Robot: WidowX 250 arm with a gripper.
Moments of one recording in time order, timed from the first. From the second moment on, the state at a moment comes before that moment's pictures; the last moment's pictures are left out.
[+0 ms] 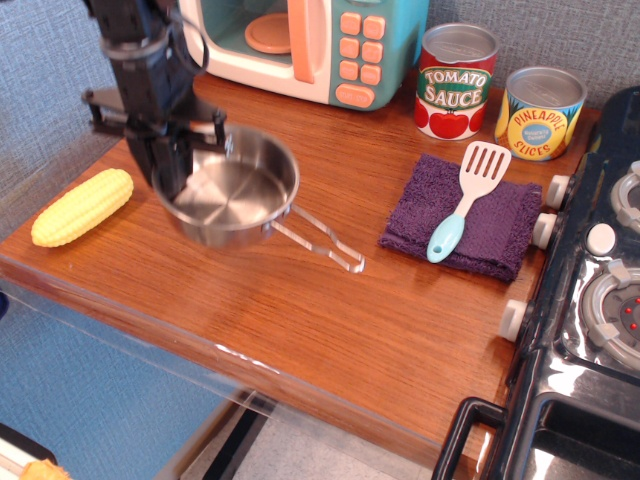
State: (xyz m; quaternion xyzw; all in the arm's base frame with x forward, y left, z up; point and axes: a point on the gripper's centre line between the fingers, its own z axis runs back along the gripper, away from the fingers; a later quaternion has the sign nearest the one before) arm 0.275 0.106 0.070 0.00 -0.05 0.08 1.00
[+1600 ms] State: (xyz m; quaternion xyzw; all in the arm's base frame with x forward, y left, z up) arm 0.248 0.080 0.036 0.04 0.00 0.06 1.00
